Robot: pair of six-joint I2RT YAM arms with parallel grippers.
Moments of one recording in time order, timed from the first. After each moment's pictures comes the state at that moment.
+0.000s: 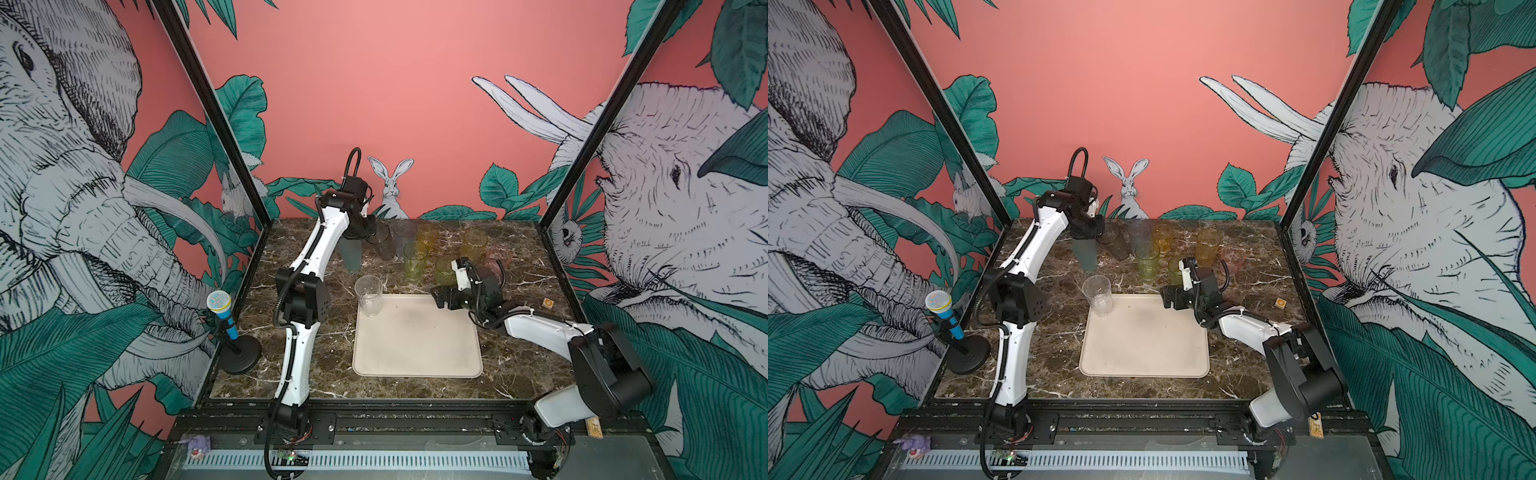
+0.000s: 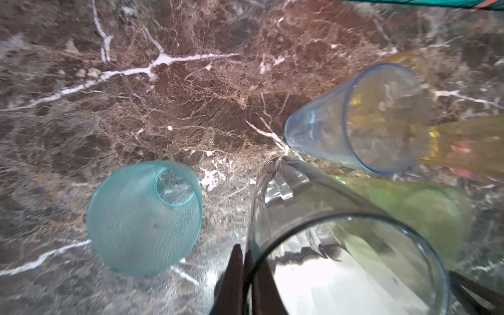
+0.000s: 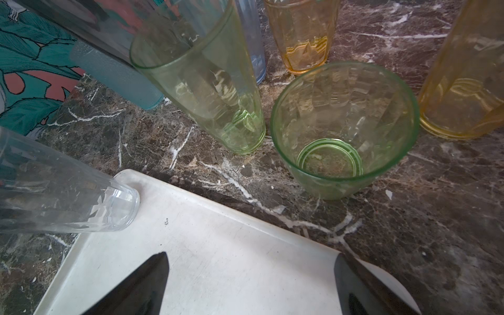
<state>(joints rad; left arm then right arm) -0.33 2.29 2.48 -1.26 0.12 -0.25 0.46 1.49 0.73 0.16 -0.16 0.30</state>
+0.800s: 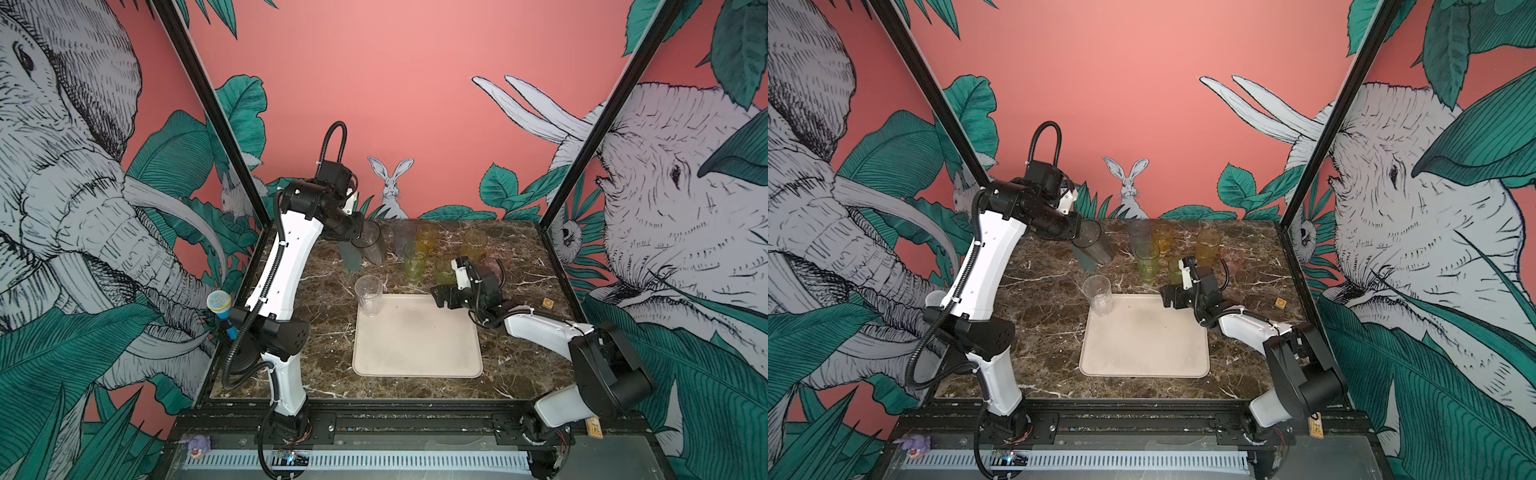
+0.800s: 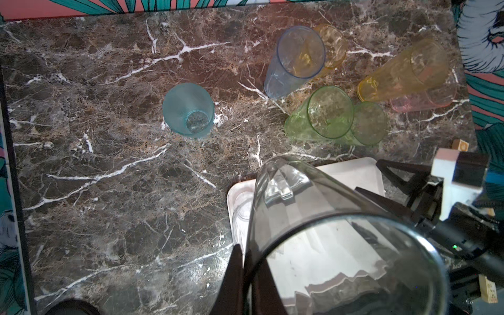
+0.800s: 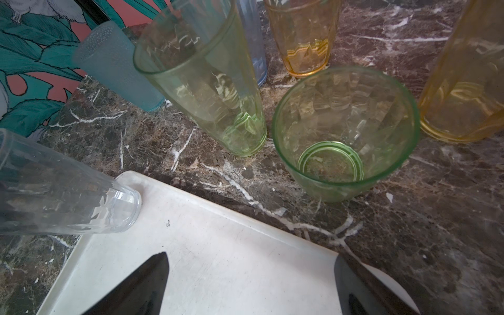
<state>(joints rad) -0.39 1.88 2.41 -1.55 0.06 -0.20 0.46 1.49 0.74 0.15 -0.16 0.30</state>
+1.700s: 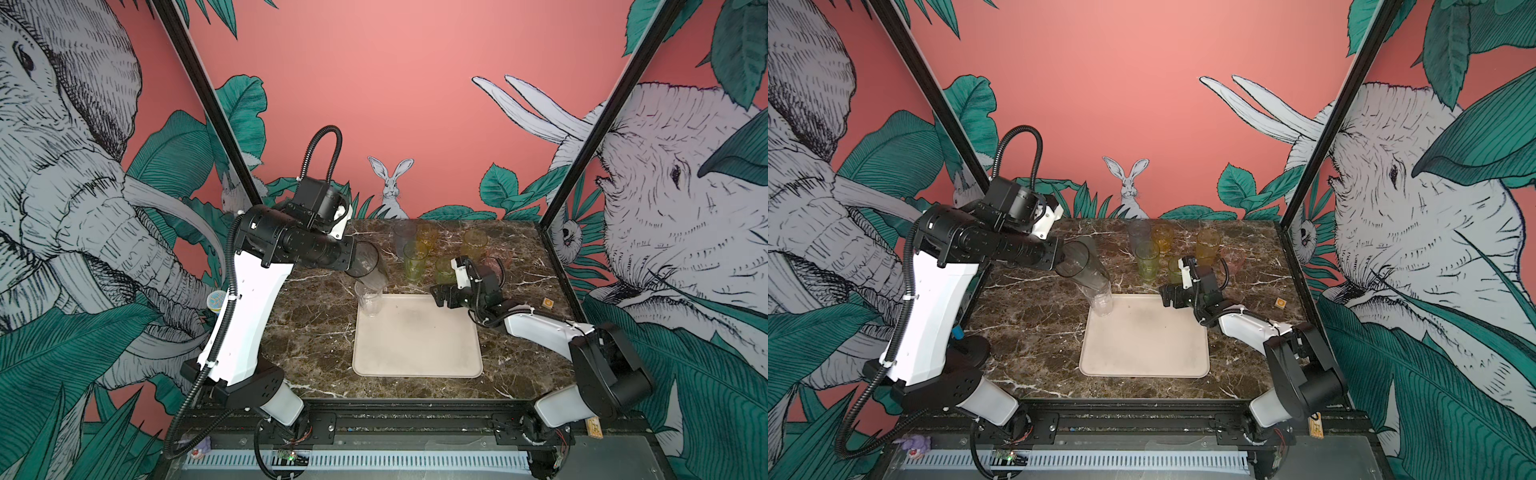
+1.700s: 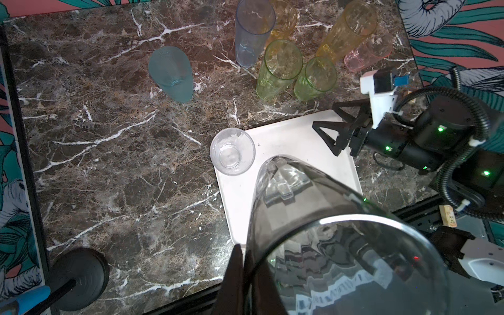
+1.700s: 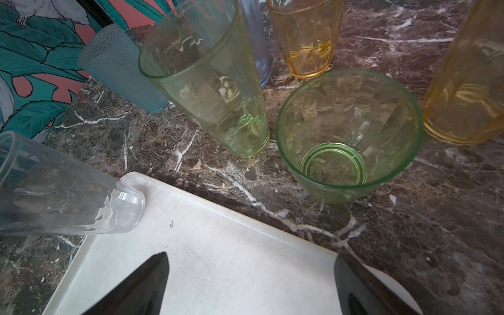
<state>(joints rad) -0.56 1.56 2.29 -1.70 0.02 -0.28 0.46 1.49 0.74 0.14 -0.17 0.30</state>
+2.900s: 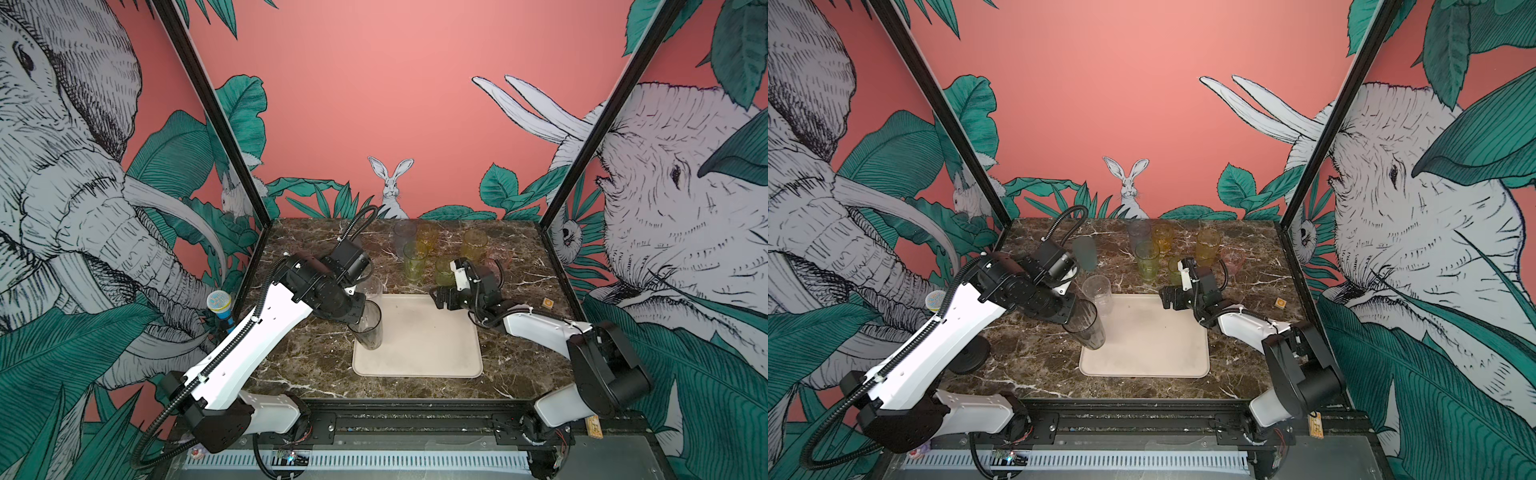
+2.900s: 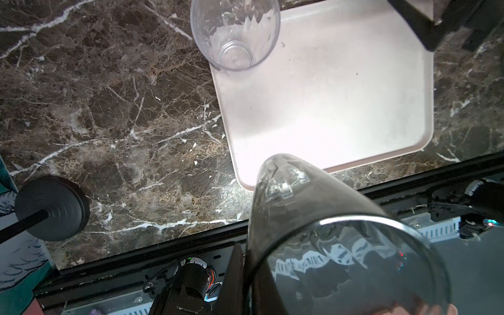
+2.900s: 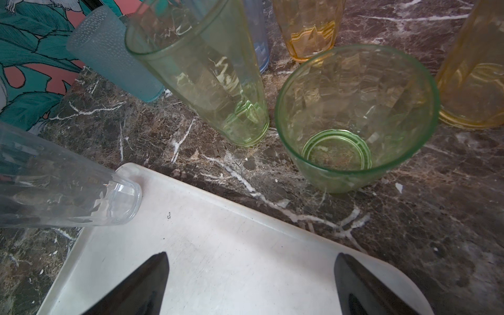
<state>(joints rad) -0.73 1.31 1.56 -1.53 -0.05 -0.46 0.46 1.50 0.74 0.12 -0.18 0.30</state>
